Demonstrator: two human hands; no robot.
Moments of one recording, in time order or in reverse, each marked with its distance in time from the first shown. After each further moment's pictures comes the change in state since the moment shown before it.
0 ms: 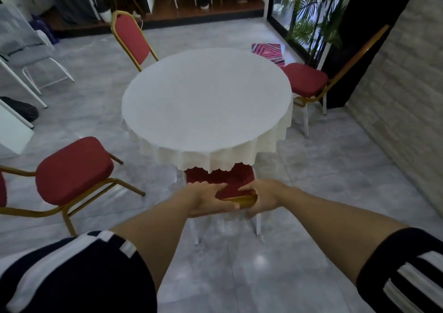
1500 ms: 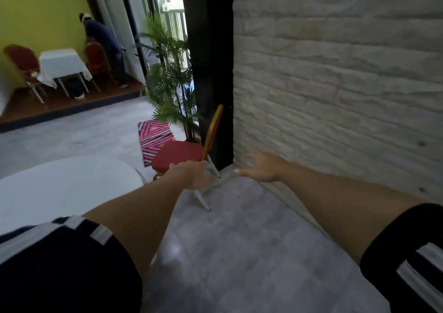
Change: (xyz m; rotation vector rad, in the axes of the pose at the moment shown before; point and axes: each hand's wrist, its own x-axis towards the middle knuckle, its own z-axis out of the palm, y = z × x) left_hand 0.322 0.530 -0.329 0.268 0.308 0.340; right_hand -0.176 0.513 -0.374 0.215 0.594 0.501
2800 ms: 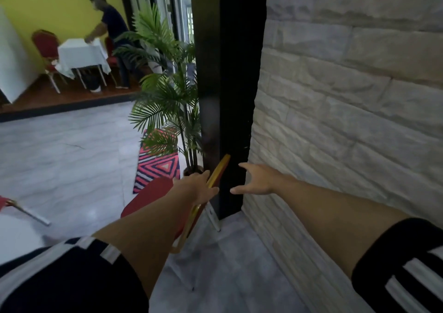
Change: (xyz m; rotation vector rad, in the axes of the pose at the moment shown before) left_hand 0.591 -0.015 -0.150 -0.072 0.026 -0.246; right_hand 0.597 0.137 -0.204 -0.113 -0.134 -0.175
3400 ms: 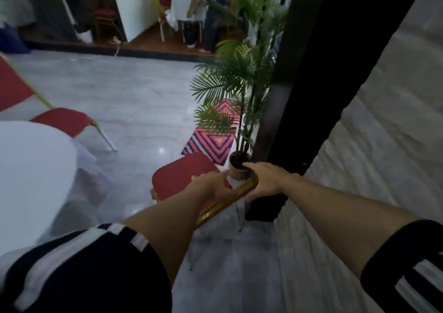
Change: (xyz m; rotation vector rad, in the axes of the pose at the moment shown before) left_hand 0.144 0.004 0.011 -0.343 -0.058 -0.322; right_hand 0.248 0.023 -0.018 -0.327 -0.275 -0.437
